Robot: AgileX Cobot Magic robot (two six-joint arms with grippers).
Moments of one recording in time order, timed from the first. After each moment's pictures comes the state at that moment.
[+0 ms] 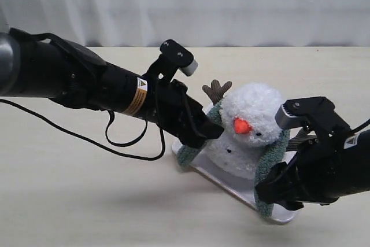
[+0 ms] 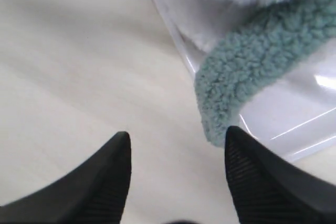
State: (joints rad) left arm -0.62 1.85 -1.07 1.74 -0.51 -1.55; right arm 0.36 1.25 -0.57 0.49 0.60 -0.36
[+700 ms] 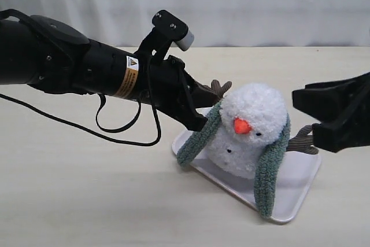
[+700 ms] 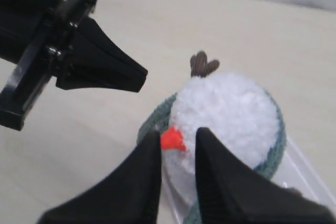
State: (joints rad) left arm -0.62 1.73 -1.07 1.74 -0.51 -1.57; right arm 0.36 0.83 -0.63 0.46 0.45 -0.41
